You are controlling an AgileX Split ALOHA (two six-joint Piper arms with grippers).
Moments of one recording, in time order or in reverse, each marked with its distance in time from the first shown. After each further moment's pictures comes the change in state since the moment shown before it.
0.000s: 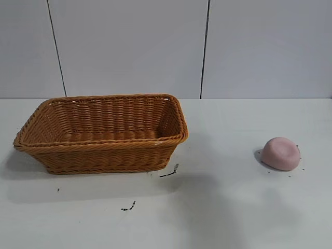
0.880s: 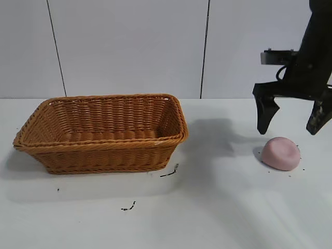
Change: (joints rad) left arm 0.000 0.000 0.000 0.000 0.000 0.000; right arm 0.035 0.675 -0.319 -0.038 0.024 -0.009
